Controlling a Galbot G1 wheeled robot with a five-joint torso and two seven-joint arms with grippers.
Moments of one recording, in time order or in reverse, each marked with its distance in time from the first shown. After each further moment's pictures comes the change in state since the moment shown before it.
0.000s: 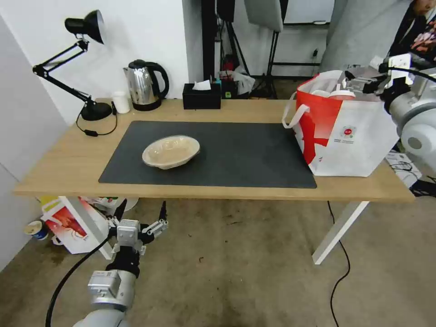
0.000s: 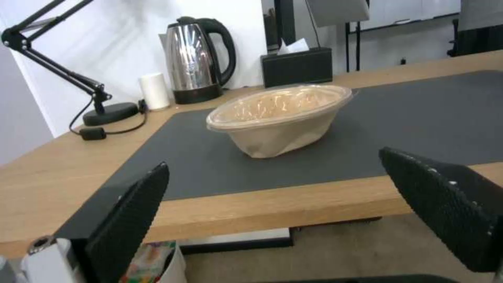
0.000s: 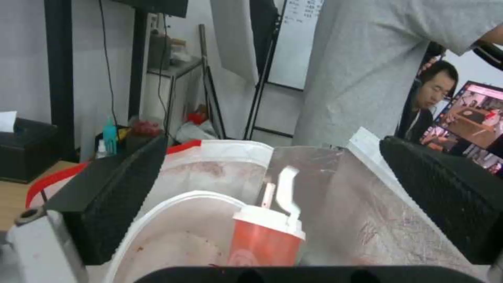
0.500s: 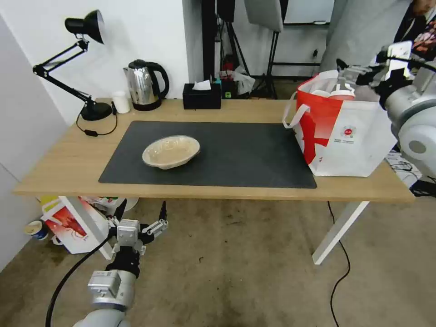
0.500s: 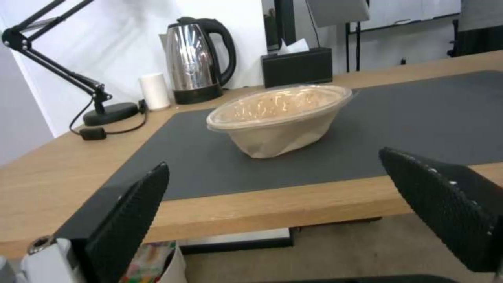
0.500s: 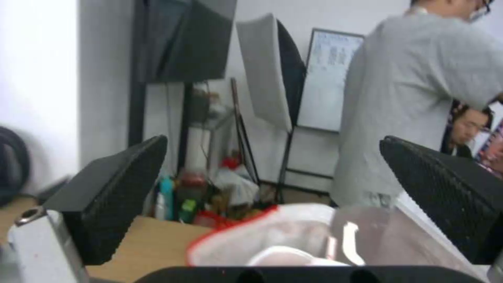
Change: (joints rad) left arm 0.000 0.000 0.000 0.000 0.000 0.000 0.000; right arm -0.039 0.007 0.078 0.248 0.094 -0.002 0.122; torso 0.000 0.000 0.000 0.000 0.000
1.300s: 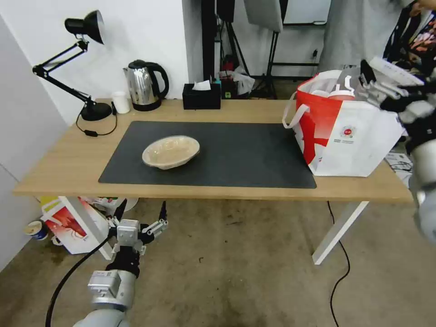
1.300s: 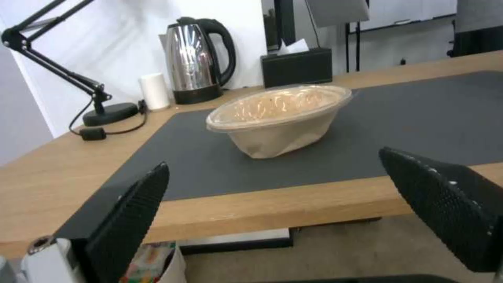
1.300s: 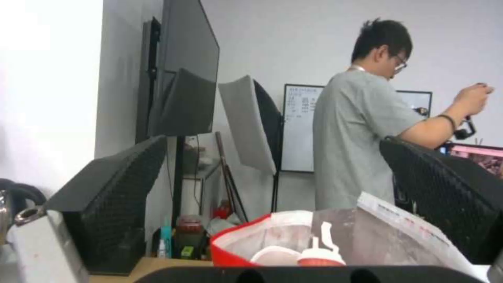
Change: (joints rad) left arm 0.000 0.000 0.000 0.000 0.000 0.000 0.000; right arm -0.708 0.333 0.539 0.431 -0.342 0.101 -0.031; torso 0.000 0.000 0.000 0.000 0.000
